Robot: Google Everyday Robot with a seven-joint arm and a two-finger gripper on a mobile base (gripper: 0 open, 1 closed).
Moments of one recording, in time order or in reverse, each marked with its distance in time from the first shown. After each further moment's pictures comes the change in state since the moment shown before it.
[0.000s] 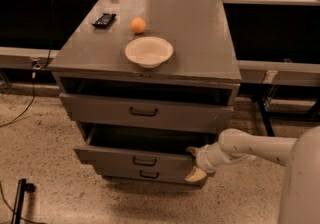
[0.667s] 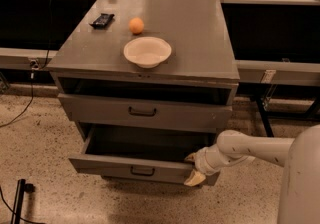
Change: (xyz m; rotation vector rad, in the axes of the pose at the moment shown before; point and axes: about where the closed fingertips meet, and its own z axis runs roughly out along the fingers) arm -0.003 -0.001 -0.005 0.000 0.000 0.000
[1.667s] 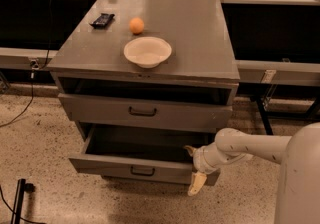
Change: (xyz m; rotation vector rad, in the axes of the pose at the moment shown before) arm -0.006 0.003 0.004 -0.028 -0.003 -0.025
